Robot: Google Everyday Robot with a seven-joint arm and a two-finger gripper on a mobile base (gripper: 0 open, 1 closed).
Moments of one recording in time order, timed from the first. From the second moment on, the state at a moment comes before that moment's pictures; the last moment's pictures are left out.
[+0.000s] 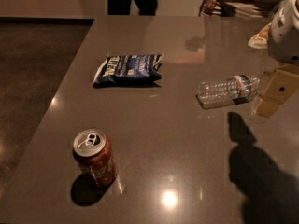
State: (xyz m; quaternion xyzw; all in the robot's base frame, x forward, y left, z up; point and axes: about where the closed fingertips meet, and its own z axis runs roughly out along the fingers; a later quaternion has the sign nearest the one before) arm 0.438 -0.216 0.978 -0.60 0.78 -0.04 0.16
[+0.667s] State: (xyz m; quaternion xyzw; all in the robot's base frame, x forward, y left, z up) arm 0.433 -0.208 0.975 -0.60 0.78 -0.02 0.18
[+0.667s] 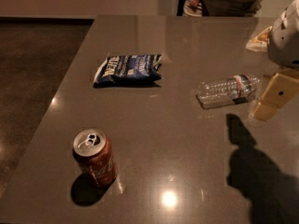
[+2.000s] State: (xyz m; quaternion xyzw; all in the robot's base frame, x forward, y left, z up) arm 0.372 -0.126 0.927 -0.59 0.73 0.20 0.27
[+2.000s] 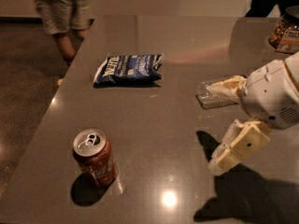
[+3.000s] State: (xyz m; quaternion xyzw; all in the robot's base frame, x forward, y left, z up) arm 0.345 0.011 0.910 -0.63 0.62 0.31 0.36
